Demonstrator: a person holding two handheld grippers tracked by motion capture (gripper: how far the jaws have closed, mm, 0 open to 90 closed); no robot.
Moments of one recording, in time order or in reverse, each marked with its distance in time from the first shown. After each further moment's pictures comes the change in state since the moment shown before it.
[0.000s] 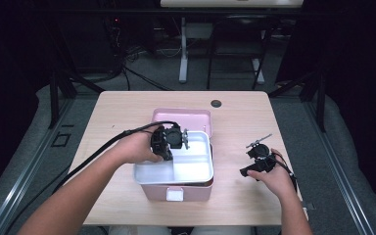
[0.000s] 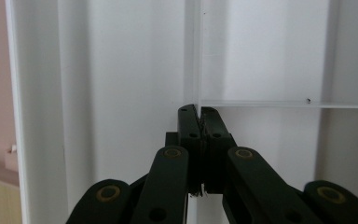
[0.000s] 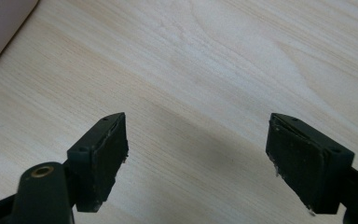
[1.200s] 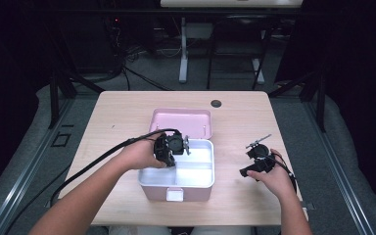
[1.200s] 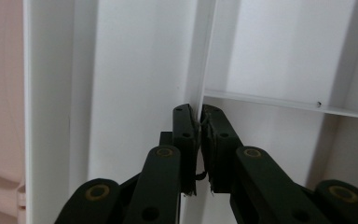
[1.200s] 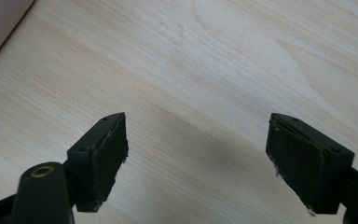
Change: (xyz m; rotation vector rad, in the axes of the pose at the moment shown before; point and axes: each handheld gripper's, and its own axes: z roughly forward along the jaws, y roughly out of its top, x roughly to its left) left arm 0.000 -0.008 0.031 -0.025 -0.026 -0.046; right arm 0.000 0.000 0.002 0.006 -0.005 -0.008
